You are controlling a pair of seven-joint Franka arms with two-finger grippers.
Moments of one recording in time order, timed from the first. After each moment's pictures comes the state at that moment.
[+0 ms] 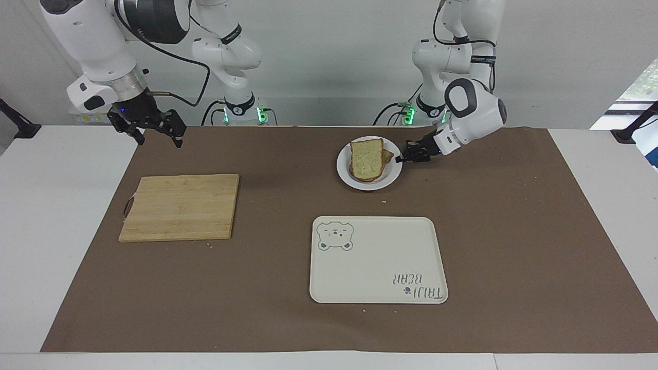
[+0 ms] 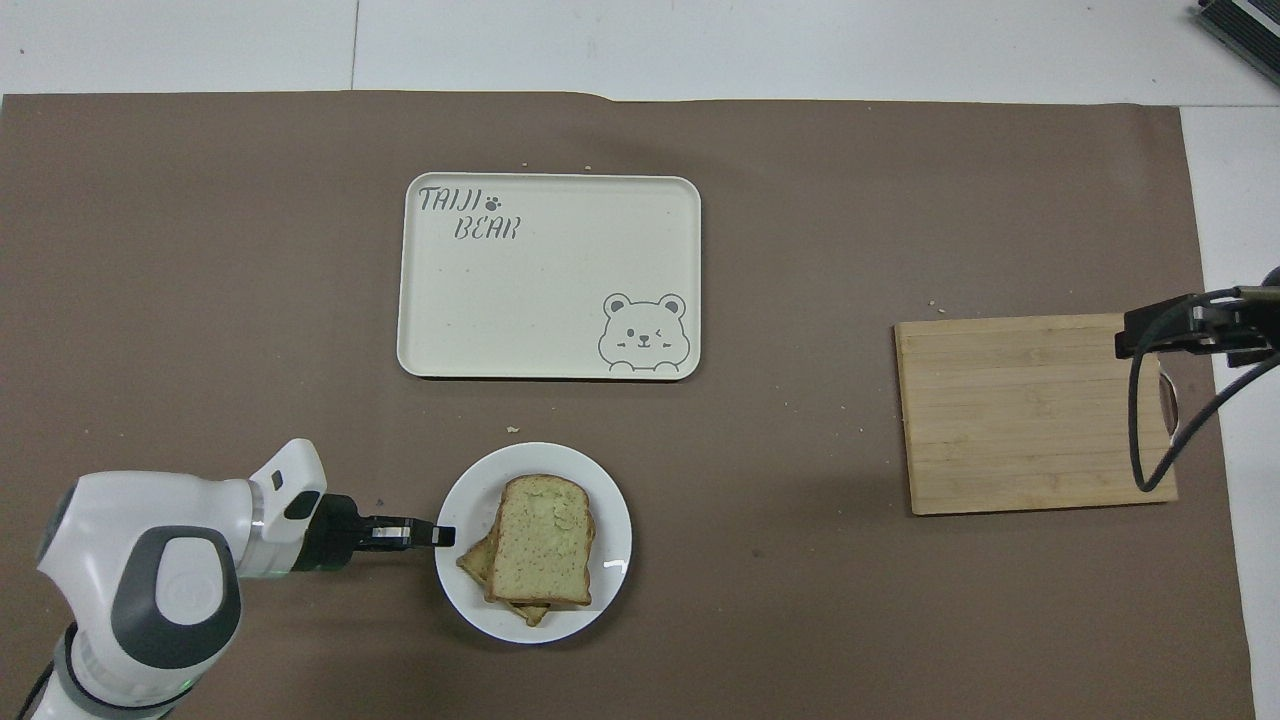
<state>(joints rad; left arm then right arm) -0.21 -0.20 0.07 -2.60 -0.96 2.12 0.51 -0.08 -0.02 0.01 -1.64 -0.01 1.59 0.03</state>
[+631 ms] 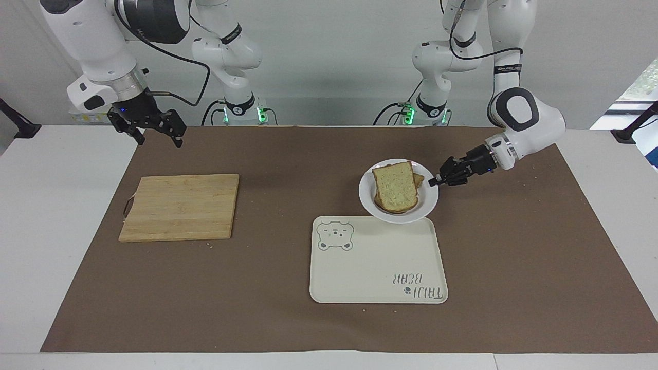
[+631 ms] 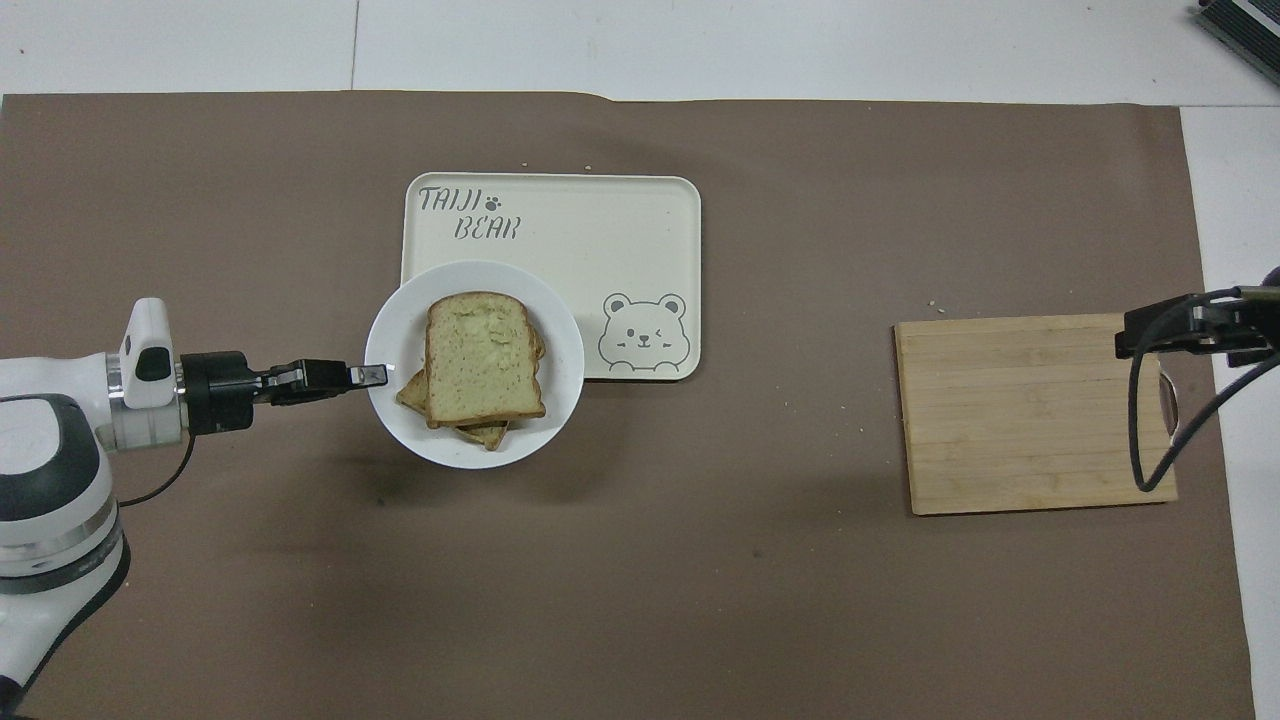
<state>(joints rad) -0.05 0.03 0.07 -2.24 -1.21 2.03 0.64 -0.08 -0.02 0.01 -1.64 -0.01 1.59 0.03</state>
